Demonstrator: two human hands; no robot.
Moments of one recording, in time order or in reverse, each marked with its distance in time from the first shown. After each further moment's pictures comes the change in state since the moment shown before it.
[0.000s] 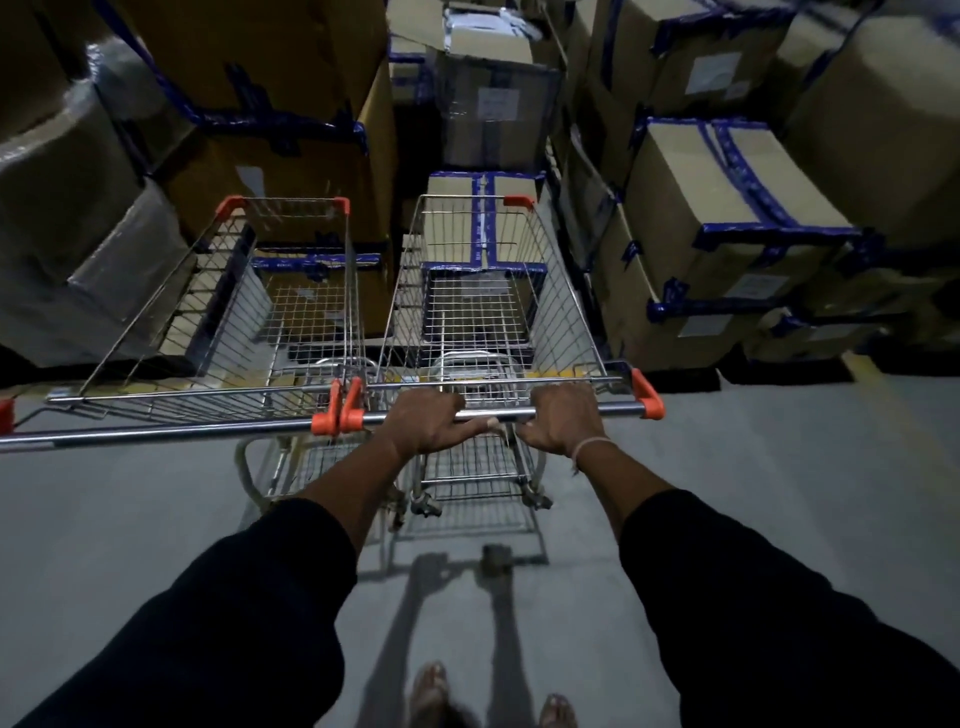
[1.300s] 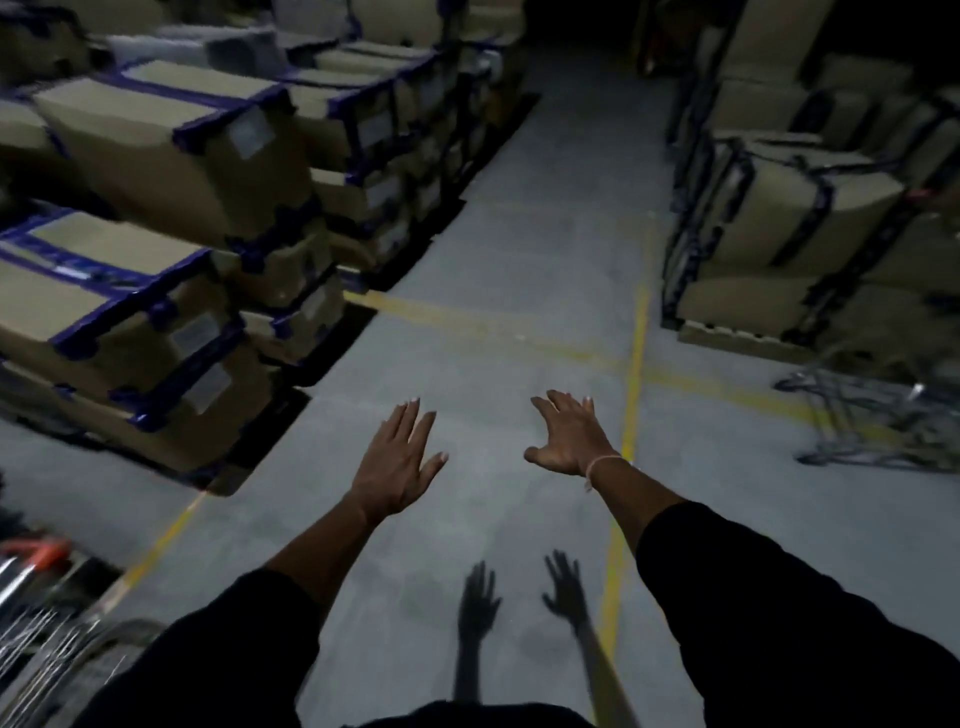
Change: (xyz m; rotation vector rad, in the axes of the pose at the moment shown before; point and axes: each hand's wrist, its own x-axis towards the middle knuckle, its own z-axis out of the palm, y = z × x) left_hand 0.075 0.673 0.078 -0.067 -0.108 1.018; right_hand -0.566 0.497 0.119 0.457 0.104 1.062
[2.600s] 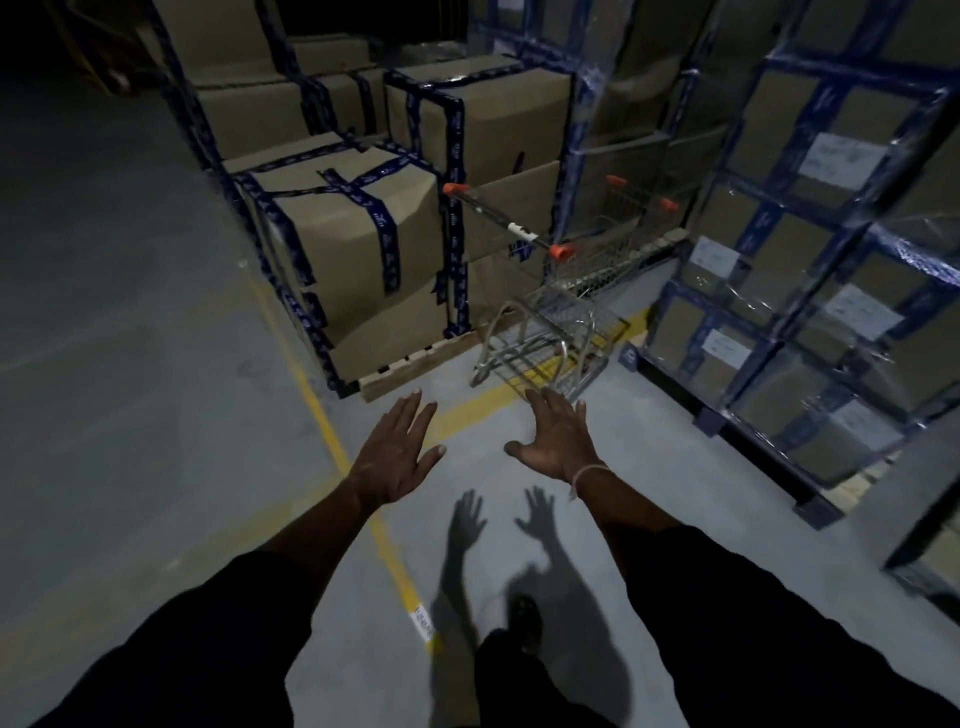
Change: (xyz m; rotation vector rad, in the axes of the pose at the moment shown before) left_hand 0.772 0.518 0.163 -0.055 -0.241 0.920; right_hand 0.141 0.683 -0.162 0.250 0.326 0.936
